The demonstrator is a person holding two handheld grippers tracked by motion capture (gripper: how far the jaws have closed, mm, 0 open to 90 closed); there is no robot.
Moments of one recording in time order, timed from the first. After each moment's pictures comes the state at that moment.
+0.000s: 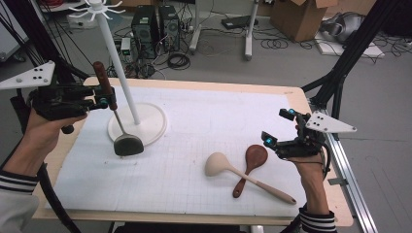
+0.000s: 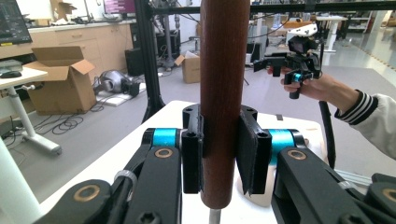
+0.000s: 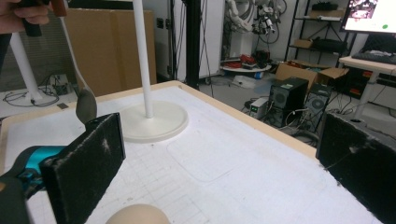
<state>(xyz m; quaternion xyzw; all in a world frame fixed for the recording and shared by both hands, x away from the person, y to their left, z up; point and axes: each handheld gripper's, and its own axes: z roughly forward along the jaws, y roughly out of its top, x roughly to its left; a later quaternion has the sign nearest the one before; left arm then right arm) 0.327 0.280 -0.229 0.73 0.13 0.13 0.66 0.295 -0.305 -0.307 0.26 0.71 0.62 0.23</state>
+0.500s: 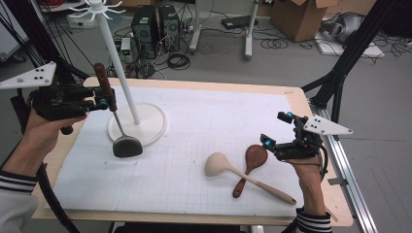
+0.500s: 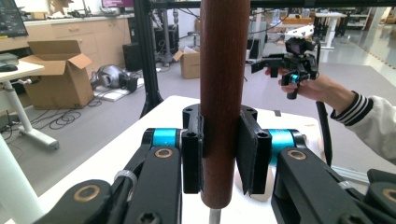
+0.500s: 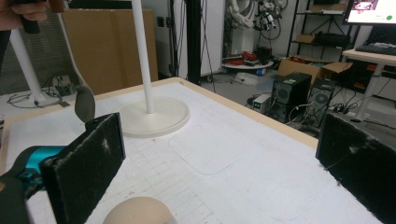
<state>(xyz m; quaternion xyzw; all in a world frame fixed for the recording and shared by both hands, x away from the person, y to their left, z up) 0.328 0.282 -0.229 0.73 0.13 0.13 0.65 0.298 -0.305 -0.318 0.26 0.71 0.62 0.22</state>
